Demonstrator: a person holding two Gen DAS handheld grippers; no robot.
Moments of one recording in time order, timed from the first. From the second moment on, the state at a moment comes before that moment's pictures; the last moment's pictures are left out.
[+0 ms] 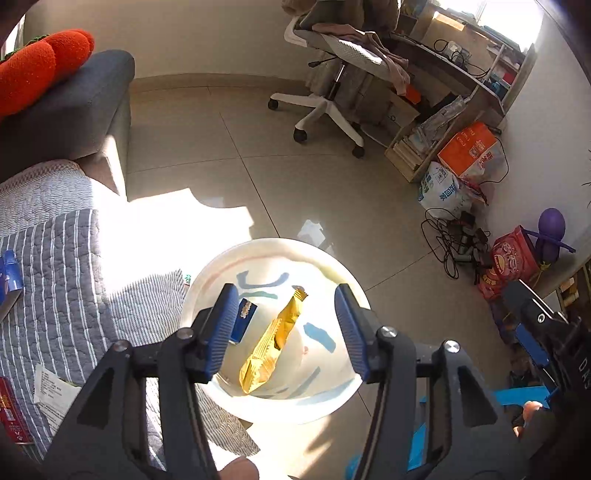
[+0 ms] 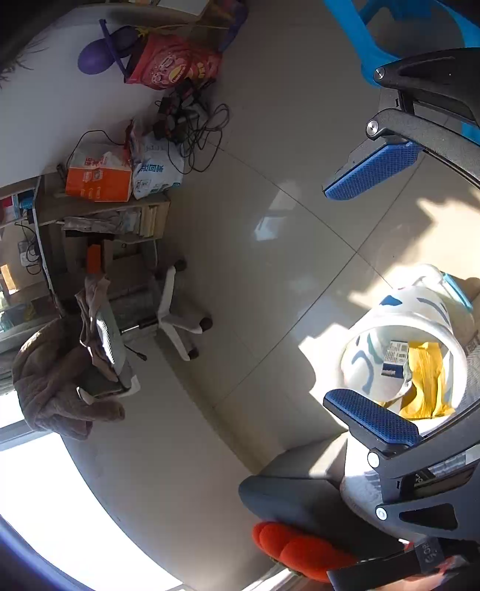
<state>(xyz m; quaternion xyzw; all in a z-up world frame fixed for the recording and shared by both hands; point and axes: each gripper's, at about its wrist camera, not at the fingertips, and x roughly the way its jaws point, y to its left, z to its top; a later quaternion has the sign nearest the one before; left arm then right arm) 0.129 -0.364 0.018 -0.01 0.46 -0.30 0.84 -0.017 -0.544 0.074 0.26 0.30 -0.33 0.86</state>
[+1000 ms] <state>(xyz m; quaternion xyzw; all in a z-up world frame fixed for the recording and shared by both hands) 0.073 -0.101 0.004 -0.04 0.45 -0.11 0.89 0.085 -0.306 0.023 0.07 0.44 0.01 0.90</state>
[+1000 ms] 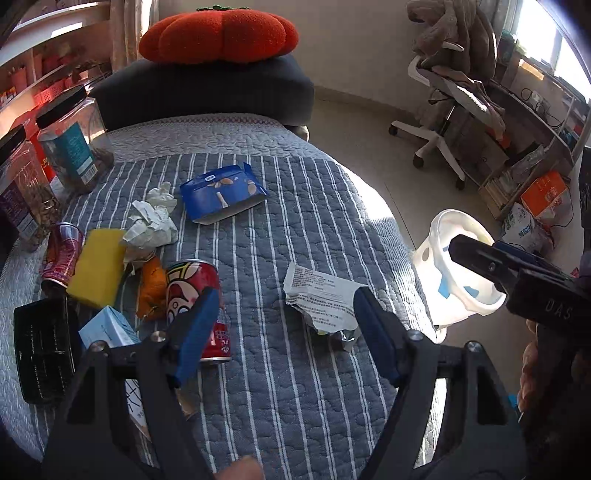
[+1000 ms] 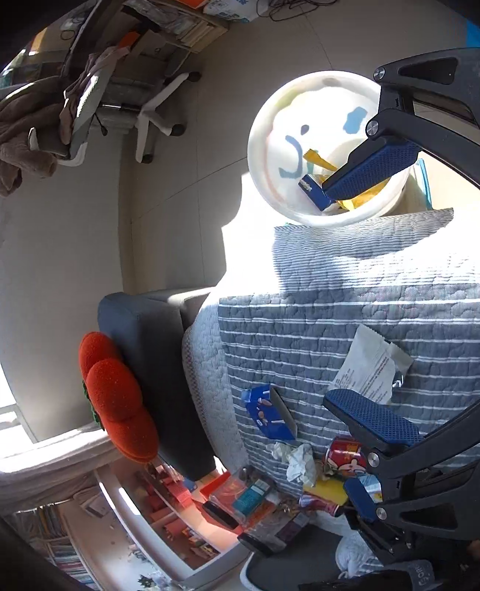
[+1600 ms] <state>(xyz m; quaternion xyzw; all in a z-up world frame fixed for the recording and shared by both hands) 0.097 -0.017 0.018 -0.03 0.43 -0.05 0.90 0.120 -0.185 -0.096 -0.11 0.58 0.10 0.80</state>
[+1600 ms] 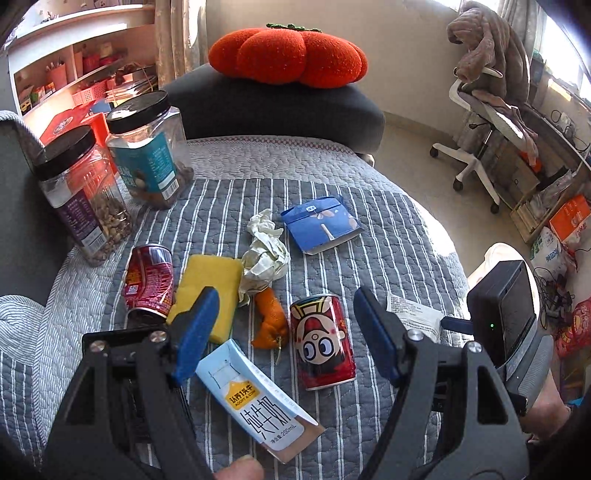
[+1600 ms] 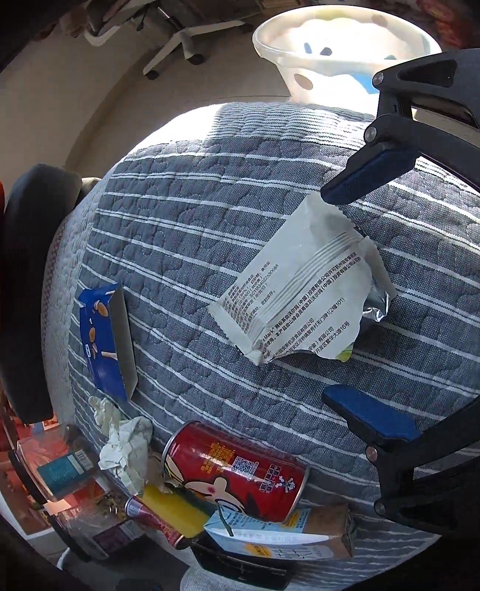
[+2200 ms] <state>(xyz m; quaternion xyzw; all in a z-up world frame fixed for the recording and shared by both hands) 0.194 0.008 -0.014 -0.08 0.53 -0.01 0.84 0.160 -0.244 -0.071 0.00 0.58 0.07 0.81</state>
